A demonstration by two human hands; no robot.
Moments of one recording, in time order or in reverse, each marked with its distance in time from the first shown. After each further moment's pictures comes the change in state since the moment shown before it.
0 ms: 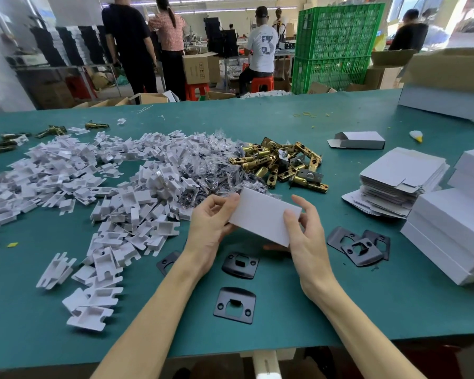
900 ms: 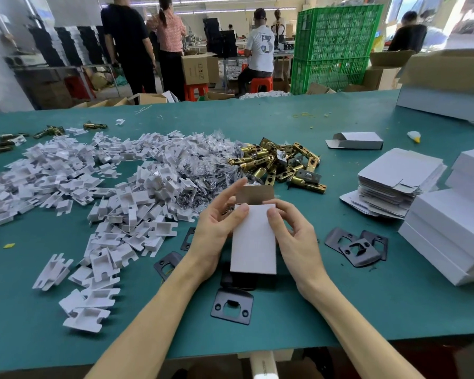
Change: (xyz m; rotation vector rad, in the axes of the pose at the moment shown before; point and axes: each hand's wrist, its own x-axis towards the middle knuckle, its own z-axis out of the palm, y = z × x) left_hand -0.006 -0.003 0.006 0.060 -0.258 0.107; right_hand -0.003 -0.008 0.006 0.033 -0.147 -0.034
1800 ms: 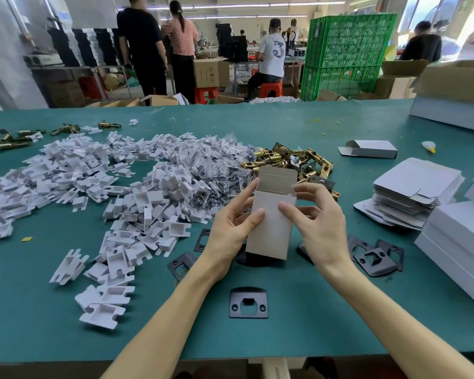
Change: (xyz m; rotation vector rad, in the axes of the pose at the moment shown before) left_hand 0.003 0.000 -0.003 0.078 0.011 0.071; right_hand 0.027 -0.029 -0.003 -0.262 0.108 -0.168
